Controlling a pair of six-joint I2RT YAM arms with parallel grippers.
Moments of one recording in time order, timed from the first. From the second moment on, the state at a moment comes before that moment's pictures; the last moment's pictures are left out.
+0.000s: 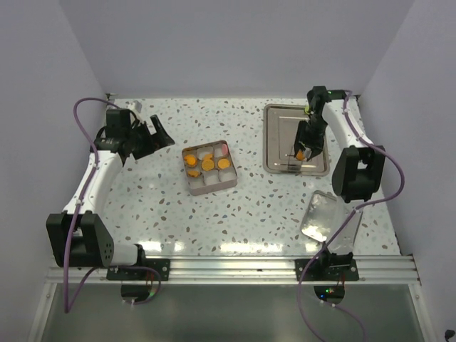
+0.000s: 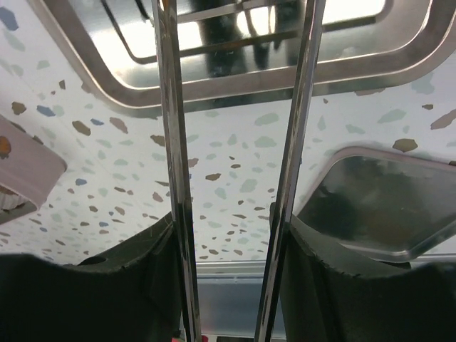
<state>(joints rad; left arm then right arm) 0.01 1.37 1.15 -0.54 0.31 -0.44 0.09 2.02 1.89 -1.37 -0.07 0.38</state>
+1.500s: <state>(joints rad) 0.01 1.39 1.15 -0.53 0.30 -0.43 0.06 2.11 1.88 -1.36 -0.10 0.35</state>
